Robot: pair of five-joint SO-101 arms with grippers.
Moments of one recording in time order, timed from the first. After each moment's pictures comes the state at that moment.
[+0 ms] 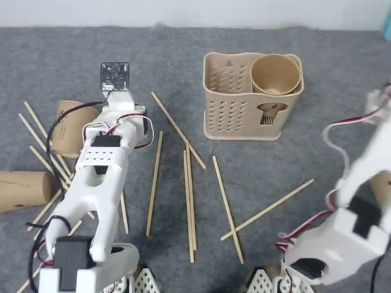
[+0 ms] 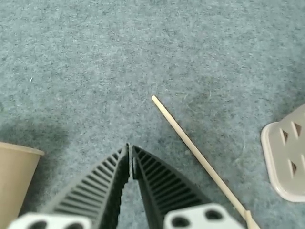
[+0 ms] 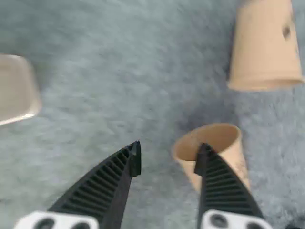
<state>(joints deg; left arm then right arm) -5.1 -12.8 46.7 22.8 5.6 29.7 13.3 -34.5 97.7 16.0</state>
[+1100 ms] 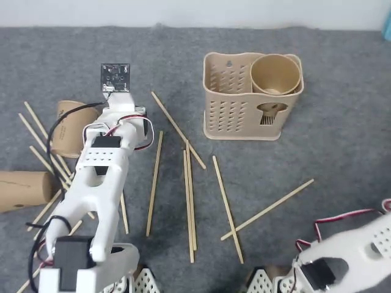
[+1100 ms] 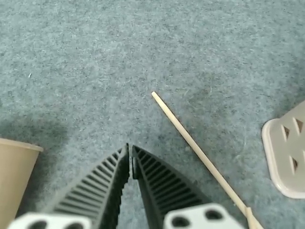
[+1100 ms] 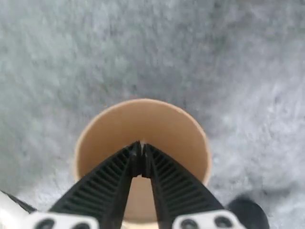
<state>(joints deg) -5.1 -12.8 47.3 22.8 5.6 58.1 32.6 -33.5 100.7 58.2</state>
